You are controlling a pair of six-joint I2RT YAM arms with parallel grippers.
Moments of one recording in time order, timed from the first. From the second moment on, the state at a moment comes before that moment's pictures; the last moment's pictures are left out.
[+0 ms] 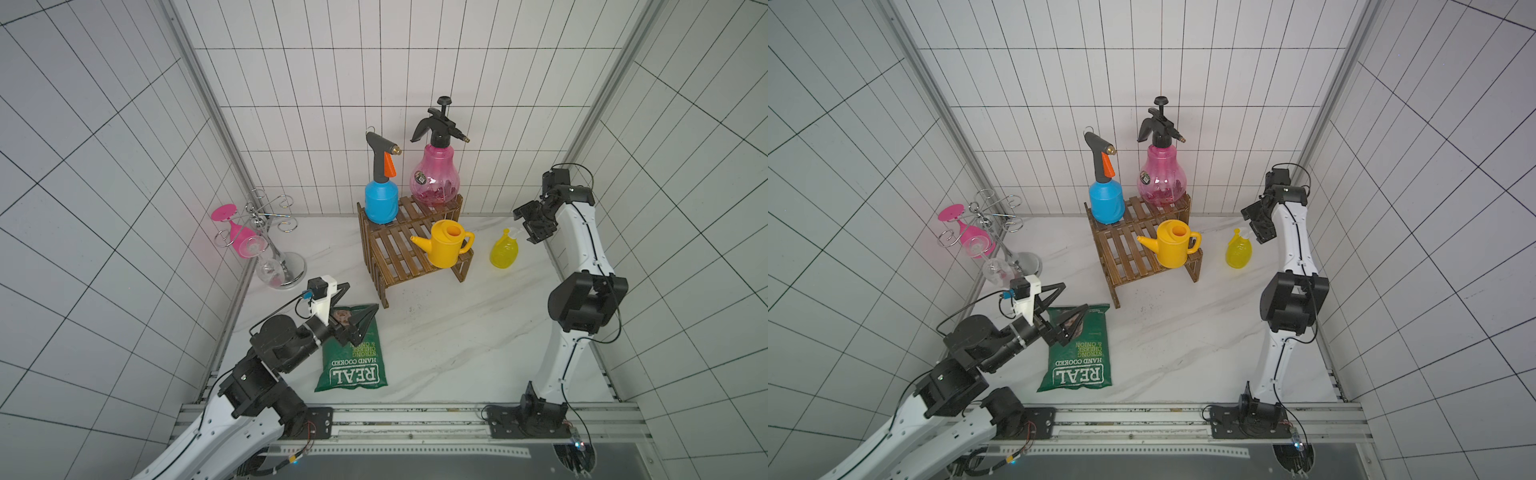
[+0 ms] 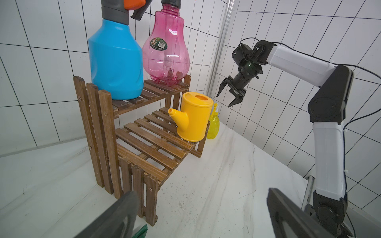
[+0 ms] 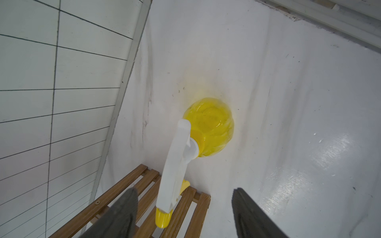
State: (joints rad) left arm -0.72 0.48 0.63 -0.19 0.08 -0.23; right arm -0.04 2.11 2.26 -1.25 -0.06 0.97
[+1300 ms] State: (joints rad) left arm -0.81 0.67 0.64 -0.12 0.20 -0.09; right arm -0.04 1.57 1.54 -1.17 -0.13 0.92
